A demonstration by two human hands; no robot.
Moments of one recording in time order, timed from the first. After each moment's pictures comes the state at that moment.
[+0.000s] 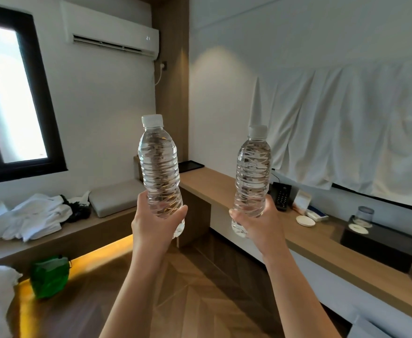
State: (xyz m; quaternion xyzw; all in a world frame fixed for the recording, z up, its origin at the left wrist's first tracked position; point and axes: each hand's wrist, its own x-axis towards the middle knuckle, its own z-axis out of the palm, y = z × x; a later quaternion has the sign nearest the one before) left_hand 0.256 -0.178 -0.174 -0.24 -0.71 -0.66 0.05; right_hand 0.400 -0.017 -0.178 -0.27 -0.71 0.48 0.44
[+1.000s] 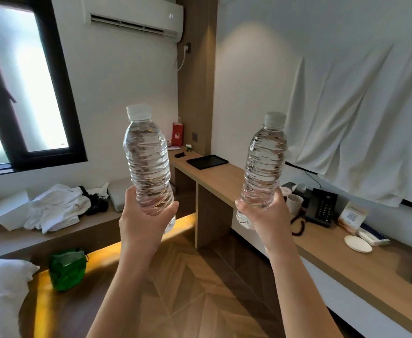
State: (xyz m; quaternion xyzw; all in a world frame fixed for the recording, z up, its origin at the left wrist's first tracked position) left_hand 0.095 -0.100 -0.183 -0.19 -0.73 -0.64 0.12; right_hand 0.221 0.095 -0.184 -0.24 -0.72 0.48 0.43
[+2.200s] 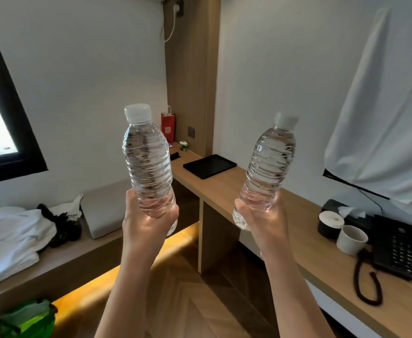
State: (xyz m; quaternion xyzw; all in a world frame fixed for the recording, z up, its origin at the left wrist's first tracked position) left_hand -0.310 0.090 -0.213 -0.25 -0.69 -0.68 0.03; right_hand -0.171 0.259 -0.210 -0.29 -0.68 0.52 0.43
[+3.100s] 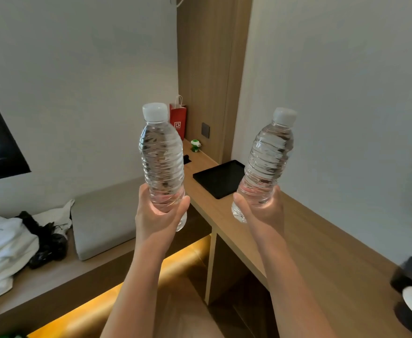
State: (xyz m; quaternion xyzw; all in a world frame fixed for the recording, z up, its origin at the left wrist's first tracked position) left_hand -0.570 0.312 -0.242 -0.20 -0.70 -0.69 0.01; right_hand -0.458 0.476 -0.235 -0.32 -0.69 0.52 0.39
